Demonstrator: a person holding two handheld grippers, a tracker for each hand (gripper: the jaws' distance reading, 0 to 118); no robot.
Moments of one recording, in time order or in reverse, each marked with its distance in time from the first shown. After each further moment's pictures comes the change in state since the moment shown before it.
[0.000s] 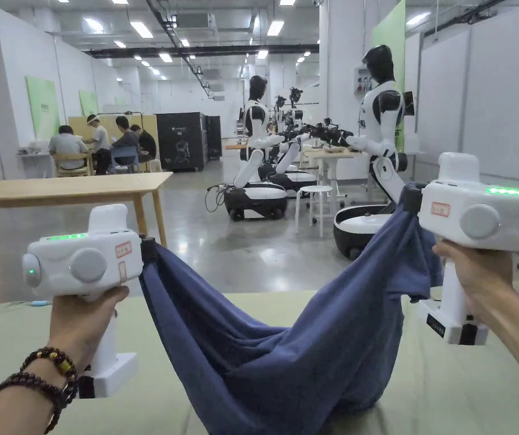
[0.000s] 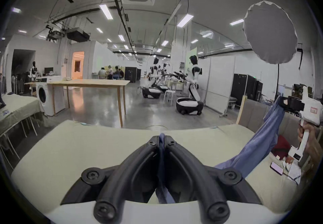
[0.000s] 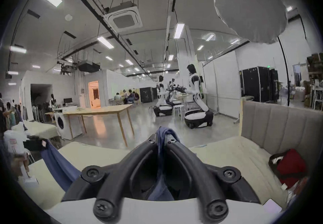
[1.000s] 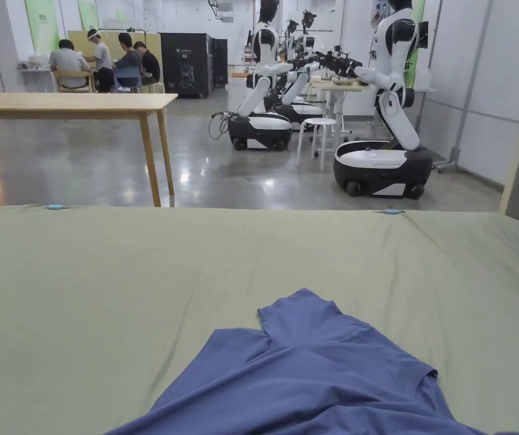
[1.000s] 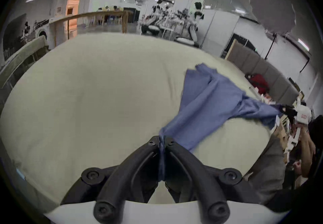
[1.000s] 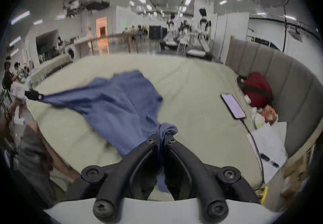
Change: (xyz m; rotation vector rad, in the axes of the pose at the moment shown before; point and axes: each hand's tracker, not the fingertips) left arm -0.075 -0.297 0.309 -0.614 -0.064 0.091; right arm 0.092 -0.215 0.388 -0.696 0.009 0.272
